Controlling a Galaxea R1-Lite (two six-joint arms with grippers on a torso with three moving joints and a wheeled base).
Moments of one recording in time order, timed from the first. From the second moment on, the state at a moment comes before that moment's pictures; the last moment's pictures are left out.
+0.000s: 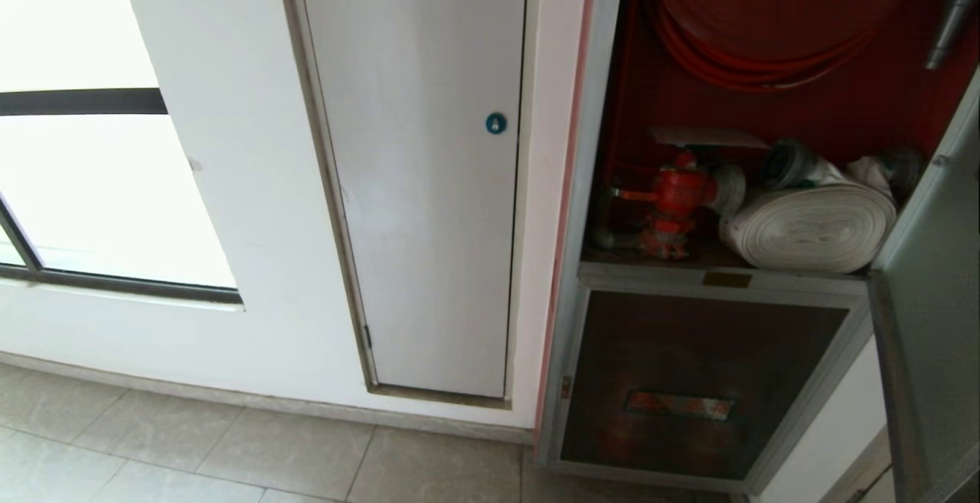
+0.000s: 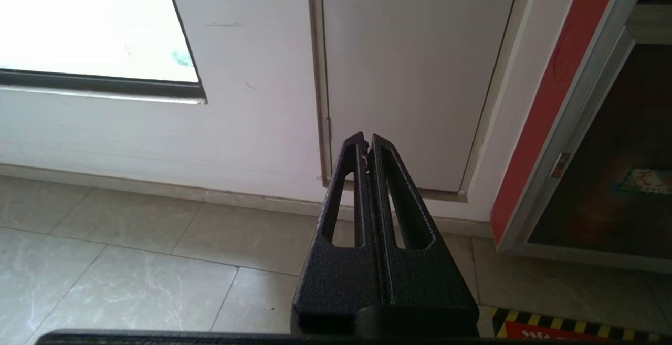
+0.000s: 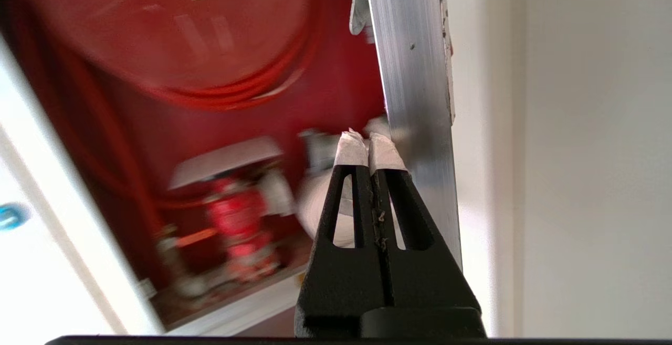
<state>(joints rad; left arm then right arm) 0.02 0.00 0.00 -0.01 0.00 0.01 0.42 0.95 -0.69 -0.85 -1.01 -0.27</state>
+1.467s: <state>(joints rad) 0.02 0.00 0.00 -0.01 0.00 0.01 0.35 0.77 -0.58 -0.69 -0.89 -0.24</state>
